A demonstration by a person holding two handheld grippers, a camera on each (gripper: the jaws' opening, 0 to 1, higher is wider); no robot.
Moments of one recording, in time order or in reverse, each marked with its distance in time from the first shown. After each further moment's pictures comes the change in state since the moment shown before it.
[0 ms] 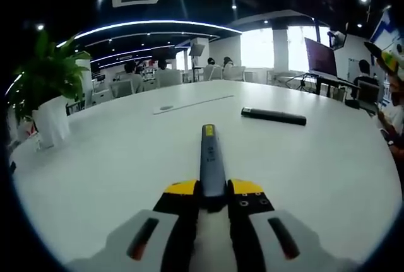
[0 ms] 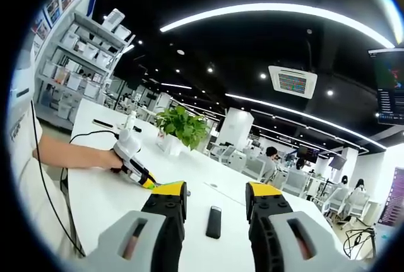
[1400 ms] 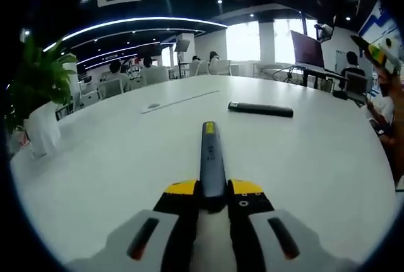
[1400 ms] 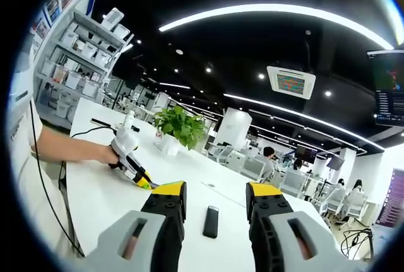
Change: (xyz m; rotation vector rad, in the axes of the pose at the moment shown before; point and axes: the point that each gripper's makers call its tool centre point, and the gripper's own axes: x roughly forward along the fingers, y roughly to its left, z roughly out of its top) left arm -0.002 0.005 -0.003 0.049 0.041 -0.094; right arm -0.003 -0.004 0.001 -0.008 0.002 -0.014
